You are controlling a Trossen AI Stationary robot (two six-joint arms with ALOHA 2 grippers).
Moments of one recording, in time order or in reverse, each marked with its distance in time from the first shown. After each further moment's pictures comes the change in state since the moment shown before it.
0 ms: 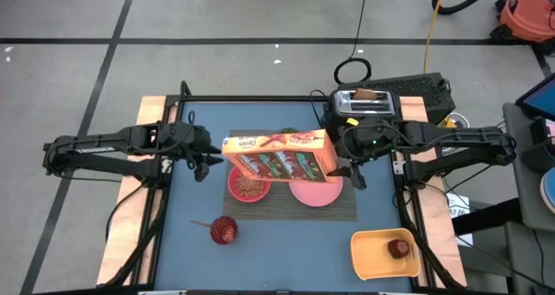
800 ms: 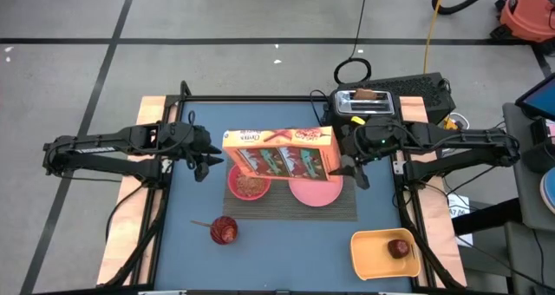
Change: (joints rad) left arm 0.000 0.000 0.000 0.000 0.000 -0.002; right arm 0.000 -0.065 -0.055 0.074 0.001 0.018
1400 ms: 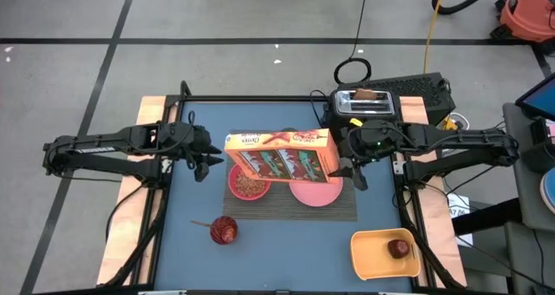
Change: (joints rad) left arm 0.000 0.000 0.000 0.000 0.000 0.003; right arm 0.000 0.014 -0.013 -0.013 0.001 0.032
